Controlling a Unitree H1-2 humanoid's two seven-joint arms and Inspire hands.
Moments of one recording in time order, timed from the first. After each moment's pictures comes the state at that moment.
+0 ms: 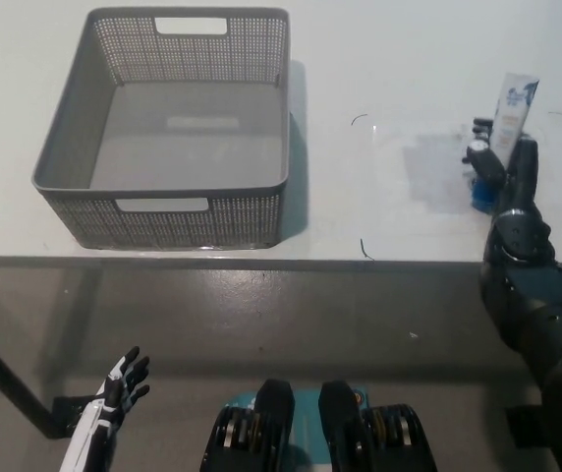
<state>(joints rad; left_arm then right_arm) 0.10 0.14 0.01 0.12 -0.04 -0.26 -0.10 -1.00 -0.13 -0.14 1.32 0.07 -0.35 -0.36</state>
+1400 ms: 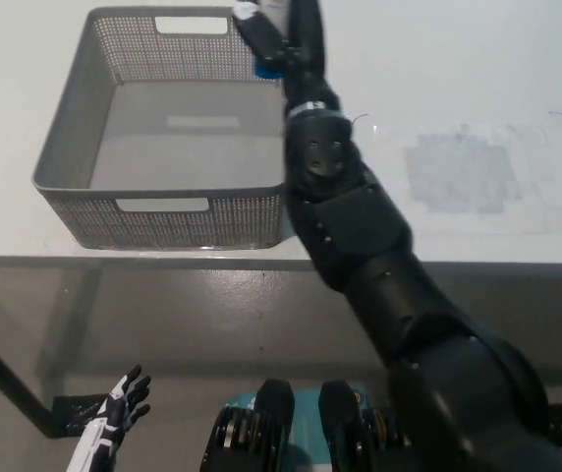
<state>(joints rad) 0.15 0.16 -0.01 0.10 -0.02 -0.26 -0.11 -1.21 0.22 -0.01 1.05 -0.02 -0.25 -0.39</state>
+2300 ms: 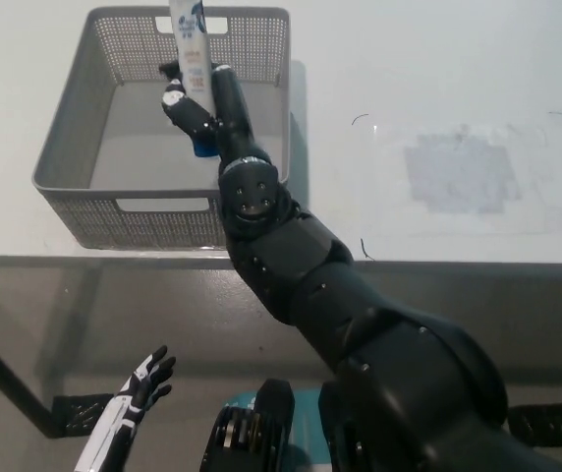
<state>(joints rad) 0.10 0.17 -0.05 0.05 0.00 -0.20 -0.14 -1.28 0.30 0.03 1.41 -0.03 -0.24 -0.41</state>
